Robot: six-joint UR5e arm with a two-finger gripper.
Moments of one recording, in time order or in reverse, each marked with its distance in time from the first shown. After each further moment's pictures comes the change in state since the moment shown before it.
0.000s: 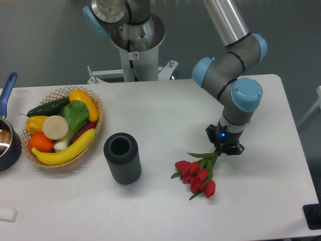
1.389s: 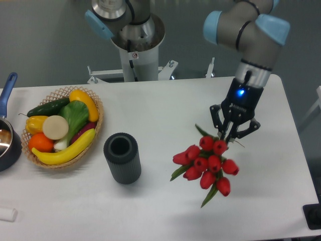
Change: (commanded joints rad) arm 0.201 0.241 -0.009 0.003 -0.948 -0.189
